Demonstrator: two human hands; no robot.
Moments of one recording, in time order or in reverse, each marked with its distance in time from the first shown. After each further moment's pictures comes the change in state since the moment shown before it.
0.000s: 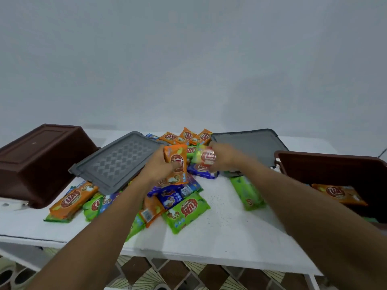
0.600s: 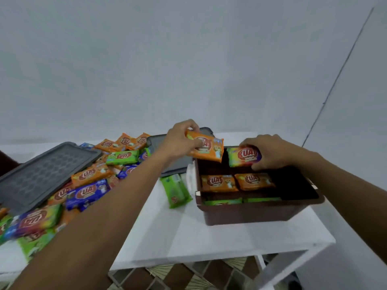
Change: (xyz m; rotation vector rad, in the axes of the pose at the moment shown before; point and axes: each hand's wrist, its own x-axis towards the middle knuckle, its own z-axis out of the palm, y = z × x) left_hand -0.015 0.168 0.208 0.101 -0.177 0.386; right_hand -0.208 0.229 -0.114 -0.269 0.041 0.140
